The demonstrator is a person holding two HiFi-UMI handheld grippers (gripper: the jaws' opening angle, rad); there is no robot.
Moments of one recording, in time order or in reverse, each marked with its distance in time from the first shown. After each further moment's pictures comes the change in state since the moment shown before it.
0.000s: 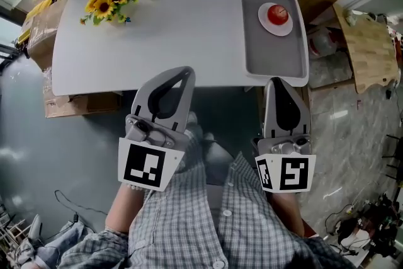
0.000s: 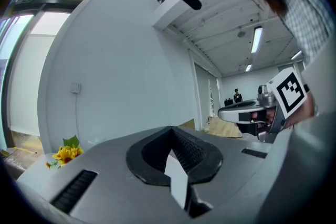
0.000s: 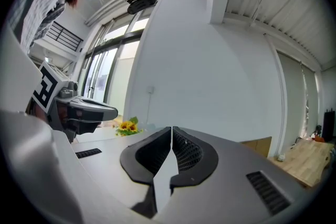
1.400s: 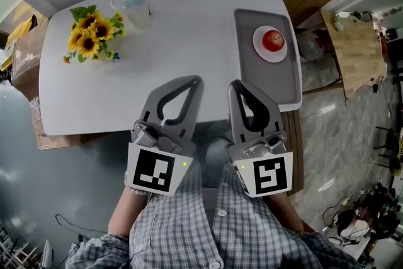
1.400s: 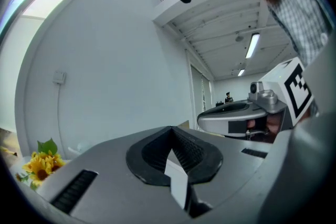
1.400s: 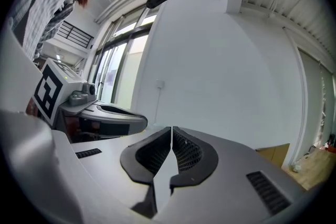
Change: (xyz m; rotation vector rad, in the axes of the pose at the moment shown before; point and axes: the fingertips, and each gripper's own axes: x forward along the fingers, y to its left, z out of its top) left arm 0.085 0.053 -0.001 0.010 -0.040 -0.126; right arm 0.122 0.048 0.005 -0.041 0.039 0.109
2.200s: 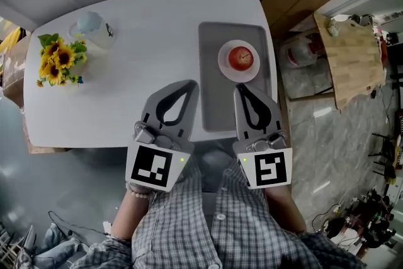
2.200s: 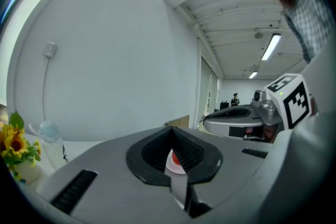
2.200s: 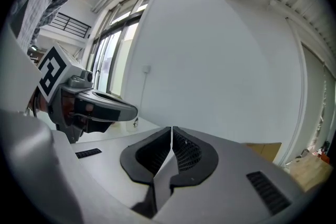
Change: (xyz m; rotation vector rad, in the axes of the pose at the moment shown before) left arm 0.142 -0.046 -0.009 -0.208 0.106 0.046; right arm 0.007 -0.164 -0.059 -0.029 0.150 0.005
